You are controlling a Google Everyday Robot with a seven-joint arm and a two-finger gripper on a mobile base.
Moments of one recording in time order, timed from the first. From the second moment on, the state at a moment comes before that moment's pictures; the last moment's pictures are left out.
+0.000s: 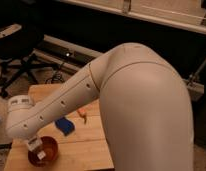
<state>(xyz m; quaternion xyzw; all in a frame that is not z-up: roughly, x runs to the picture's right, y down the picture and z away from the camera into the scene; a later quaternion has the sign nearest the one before) -0.334 0.190 0.654 -0.28 -0.06 0.44 0.85</state>
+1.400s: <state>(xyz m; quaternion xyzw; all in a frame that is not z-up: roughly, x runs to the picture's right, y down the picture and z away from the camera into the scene) -0.321 0.222 0.695 -0.27 -0.12 0.40 0.87</state>
